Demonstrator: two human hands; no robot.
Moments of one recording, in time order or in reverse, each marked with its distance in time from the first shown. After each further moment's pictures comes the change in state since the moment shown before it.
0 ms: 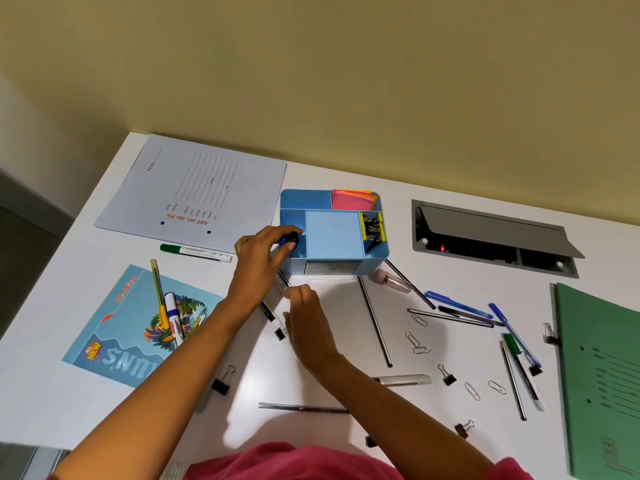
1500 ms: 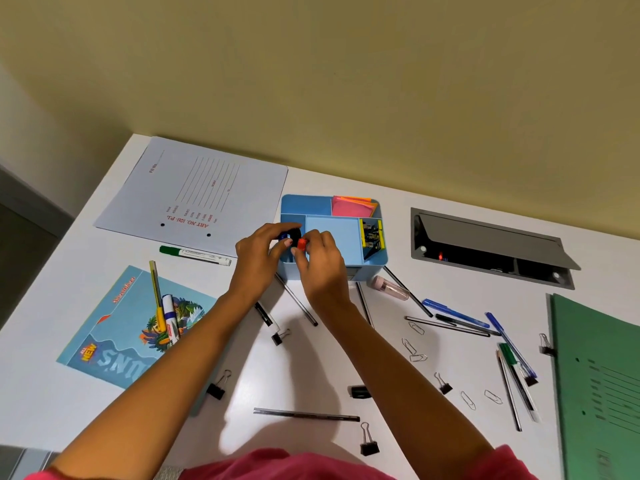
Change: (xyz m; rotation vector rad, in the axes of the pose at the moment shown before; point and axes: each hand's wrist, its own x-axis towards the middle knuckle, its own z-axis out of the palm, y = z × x) left_hand 0.013 0.009 -0.001 -0.056 0.008 -0.054; right_hand 0.082 0.002 -0.062 0.109 0.310 0.039
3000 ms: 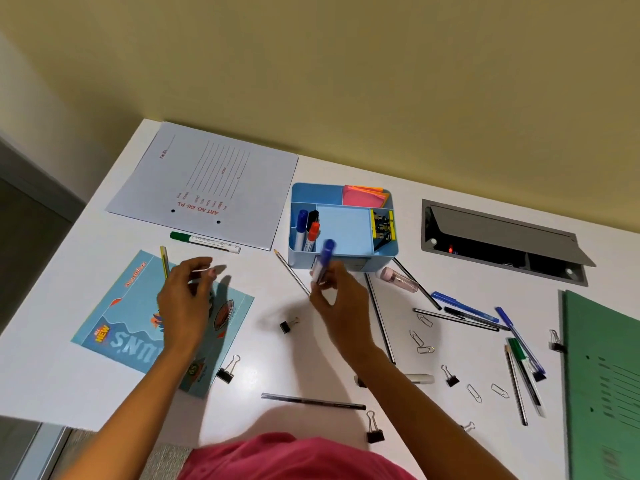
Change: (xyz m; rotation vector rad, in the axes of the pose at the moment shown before) left_hand -0.091 -0.056 -0.063 0.063 0.400 -0.271; right_hand -0.069 -0.001 -0.030 0.311 -0.057 0.133
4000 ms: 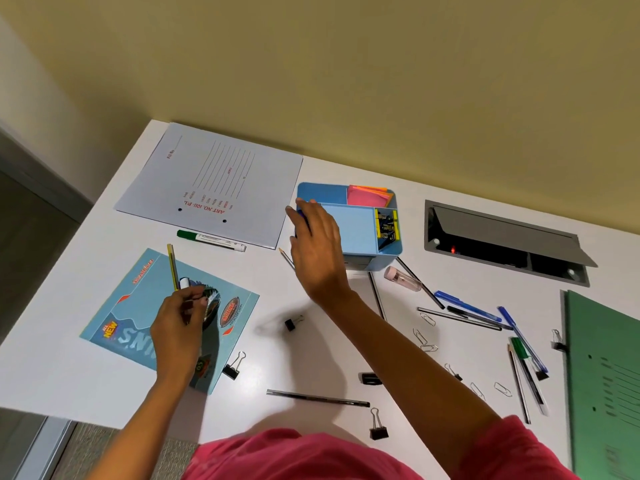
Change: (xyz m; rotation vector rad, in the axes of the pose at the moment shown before) left_hand -0.033 -0.027 -0.018 0.017 0.001 -0.133; right_hand 0.069 -0.008 0.047 -0.531 -0.029 -0.349
